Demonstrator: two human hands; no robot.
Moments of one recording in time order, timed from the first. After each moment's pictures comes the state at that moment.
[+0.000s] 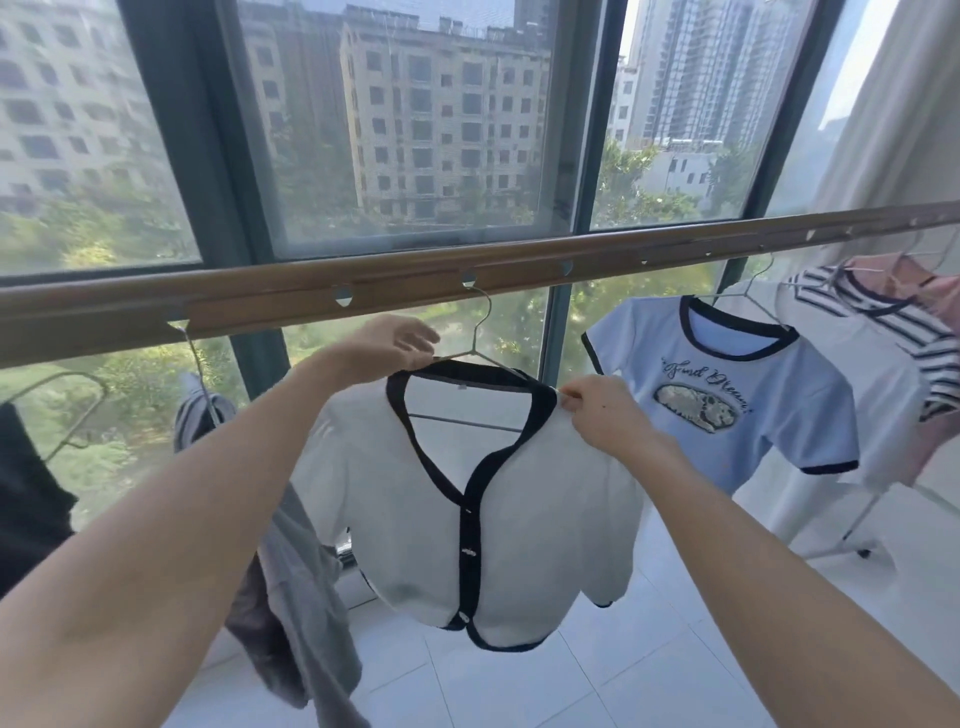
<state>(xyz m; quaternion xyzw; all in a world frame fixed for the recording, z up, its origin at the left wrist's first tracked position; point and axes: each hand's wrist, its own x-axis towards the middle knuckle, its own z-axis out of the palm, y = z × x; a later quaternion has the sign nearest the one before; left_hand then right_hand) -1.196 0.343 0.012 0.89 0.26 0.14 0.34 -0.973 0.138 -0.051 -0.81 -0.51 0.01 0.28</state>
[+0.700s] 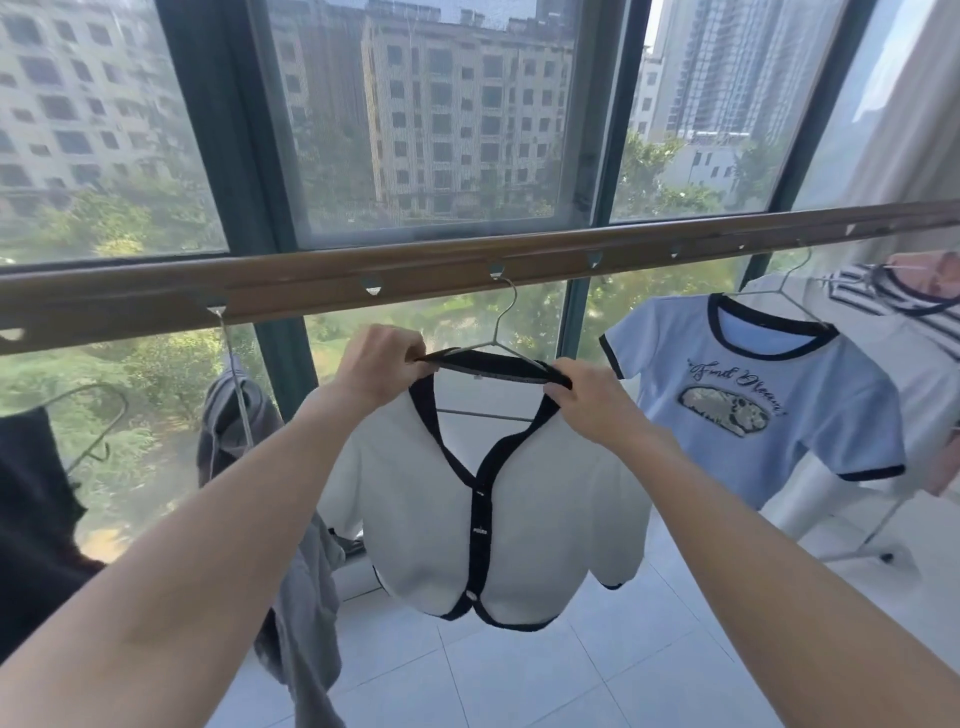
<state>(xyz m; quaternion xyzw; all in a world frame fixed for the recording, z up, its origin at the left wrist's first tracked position) -1.210 0.343 -0.032 0.91 0.28 0.30 0.06 -0.994 0.152 -0.053 -0.77 -0.55 0.00 0.32</state>
